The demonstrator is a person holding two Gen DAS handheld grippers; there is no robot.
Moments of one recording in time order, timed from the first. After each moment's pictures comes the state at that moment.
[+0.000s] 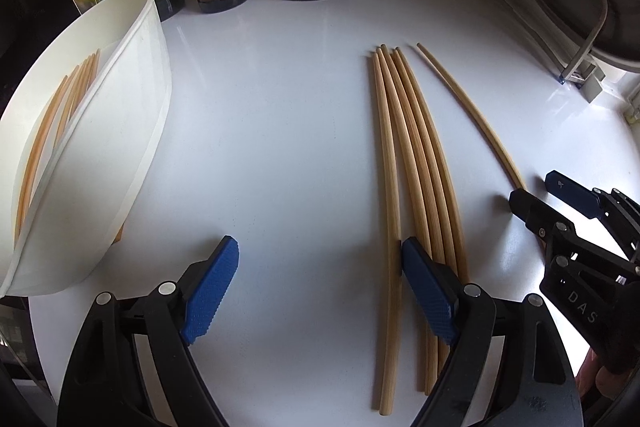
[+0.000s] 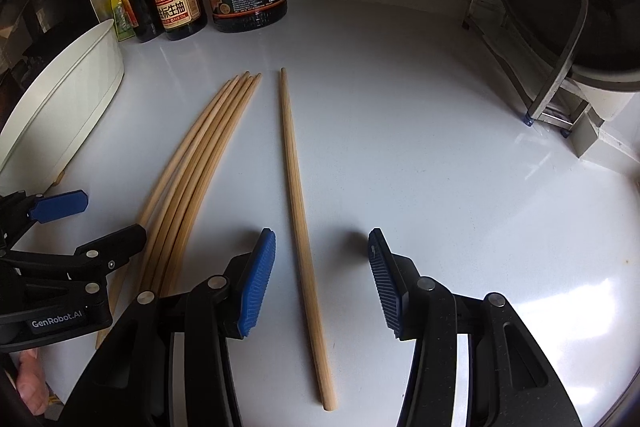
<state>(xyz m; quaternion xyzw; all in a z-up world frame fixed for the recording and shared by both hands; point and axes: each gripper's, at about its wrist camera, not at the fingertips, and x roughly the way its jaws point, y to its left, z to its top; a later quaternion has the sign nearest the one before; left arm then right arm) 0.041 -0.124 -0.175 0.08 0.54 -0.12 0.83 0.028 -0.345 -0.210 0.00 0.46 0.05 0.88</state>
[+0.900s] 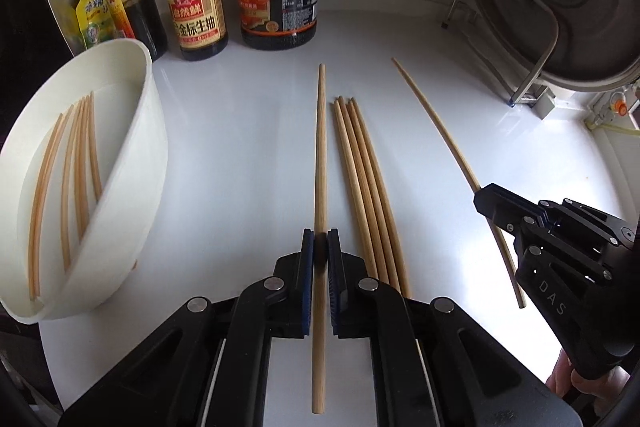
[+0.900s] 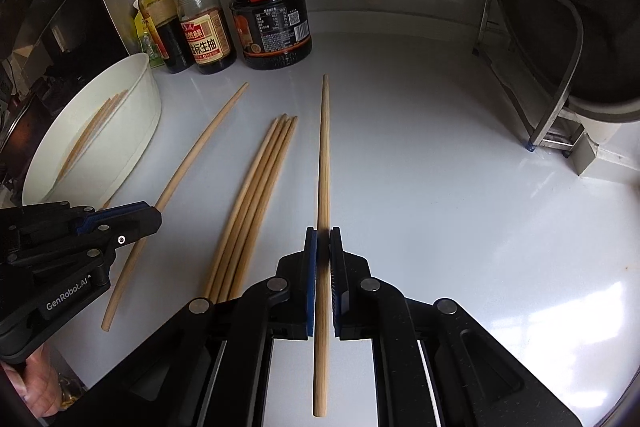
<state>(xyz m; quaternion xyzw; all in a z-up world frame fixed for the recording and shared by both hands) 0.035 -0.121 -0.116 0.06 0.50 -0.18 0.84 0.018 -0.337 -0.162 0.04 0.44 0.08 0.90</state>
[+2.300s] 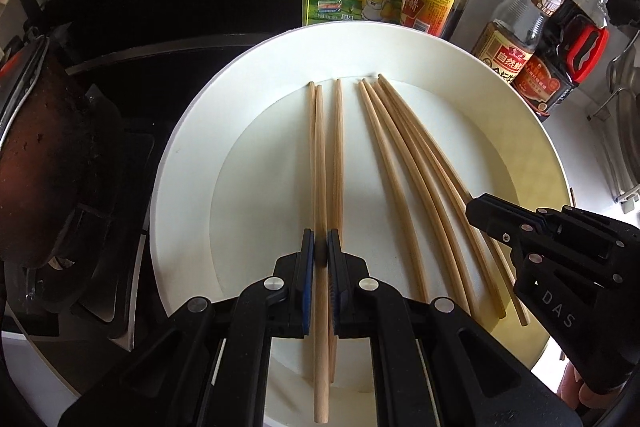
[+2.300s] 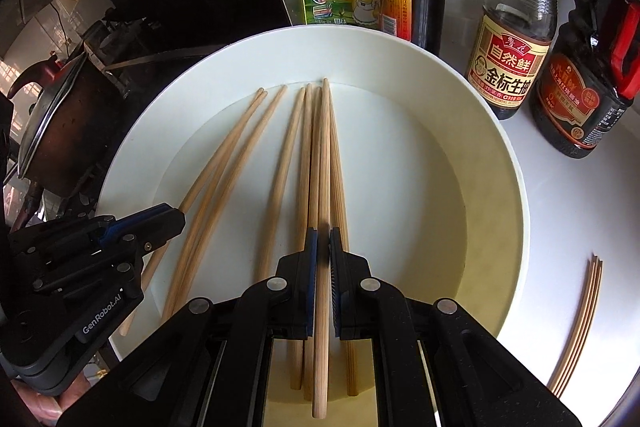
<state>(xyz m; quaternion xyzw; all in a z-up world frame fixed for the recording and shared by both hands) 0.139 0.147 -0.113 0.00 0.53 -0.04 0.84 0.141 -0.048 -0.136 0.00 0.50 0.22 0.84</state>
